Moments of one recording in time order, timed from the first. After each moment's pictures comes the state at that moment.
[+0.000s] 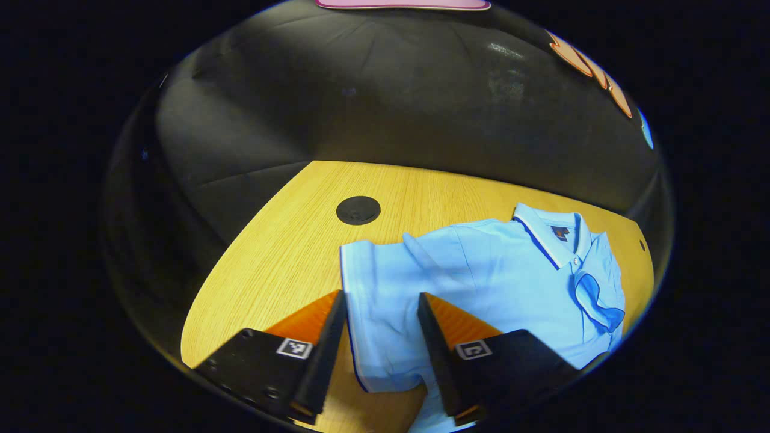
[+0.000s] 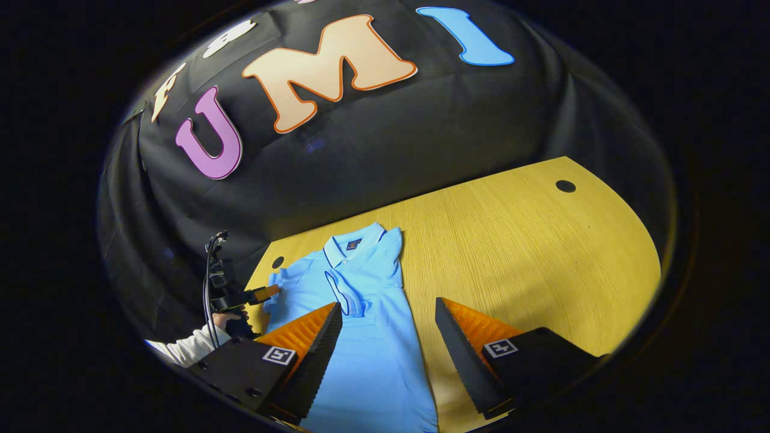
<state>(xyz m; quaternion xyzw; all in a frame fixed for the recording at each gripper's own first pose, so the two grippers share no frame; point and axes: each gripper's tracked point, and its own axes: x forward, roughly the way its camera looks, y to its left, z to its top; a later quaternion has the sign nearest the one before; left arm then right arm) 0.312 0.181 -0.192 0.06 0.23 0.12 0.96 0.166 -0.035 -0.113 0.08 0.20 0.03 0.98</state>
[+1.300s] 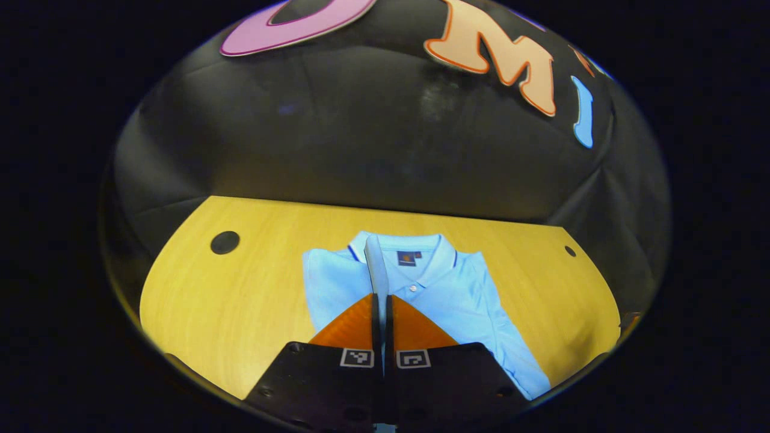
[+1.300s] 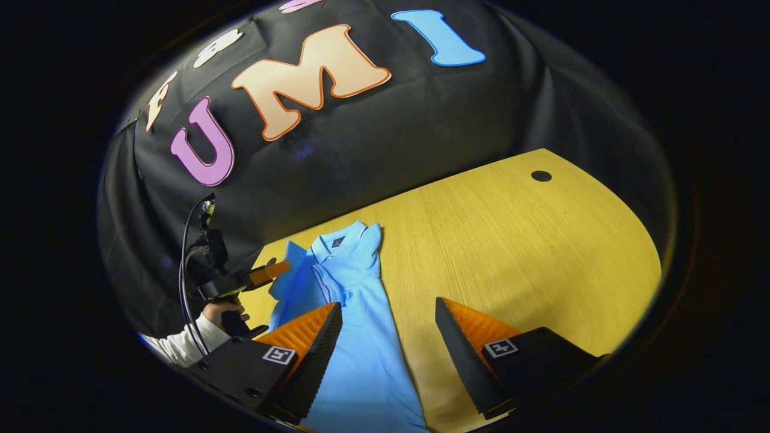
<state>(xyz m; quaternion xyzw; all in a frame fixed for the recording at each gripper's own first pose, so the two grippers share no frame) 0.313 -0.036 -0.191 0.07 0.22 -0.06 0.97 0.135 -0.084 -0.122 0.09 0.19 0.01 0.98</state>
